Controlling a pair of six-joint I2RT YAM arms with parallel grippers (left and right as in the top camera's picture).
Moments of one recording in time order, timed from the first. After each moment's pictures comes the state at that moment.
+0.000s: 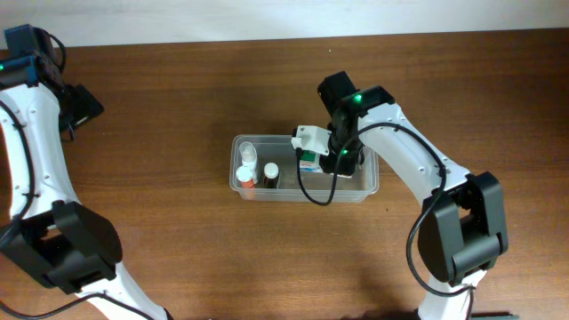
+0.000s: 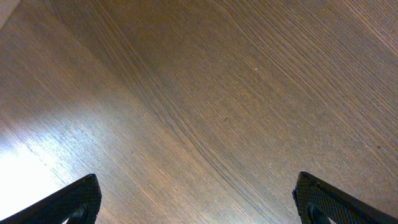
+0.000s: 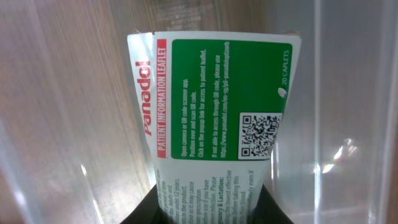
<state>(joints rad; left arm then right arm) 0.32 2.03 2.07 -1.32 -0.29 -0.39 0.38 1.97 1.57 -1.09 -0.17 -0.98</state>
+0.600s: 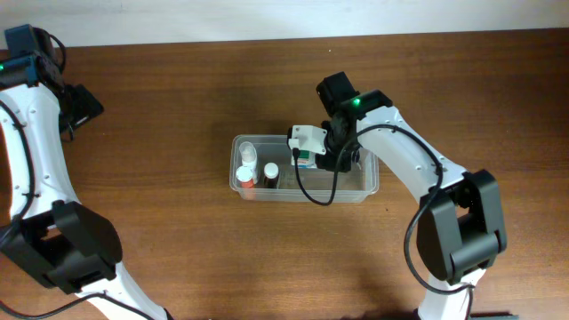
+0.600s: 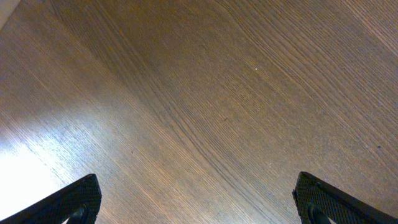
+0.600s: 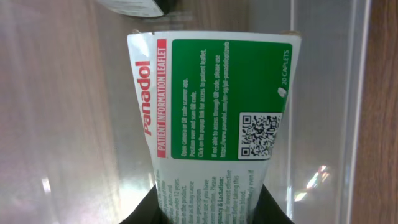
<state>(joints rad) 0.32 2.03 2.07 -1.32 -0.29 -0.39 0.38 1.98 1.55 -0.98 -0.21 -1.05</state>
